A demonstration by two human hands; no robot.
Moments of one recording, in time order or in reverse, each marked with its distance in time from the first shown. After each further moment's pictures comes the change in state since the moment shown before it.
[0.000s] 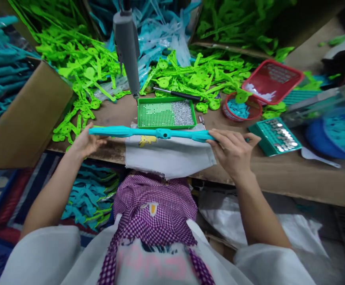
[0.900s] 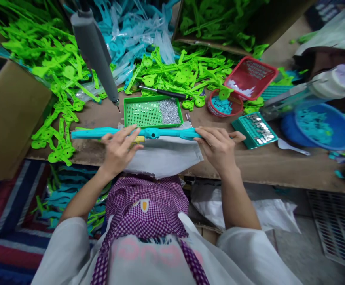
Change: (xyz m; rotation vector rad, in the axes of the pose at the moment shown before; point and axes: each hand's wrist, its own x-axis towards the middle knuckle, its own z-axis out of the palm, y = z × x) left_hand -0.056 -0.025 0.105 0.812 -0.030 1.071; right_hand 0.002 0.005 -0.003 0.070 -0.013 -0.068
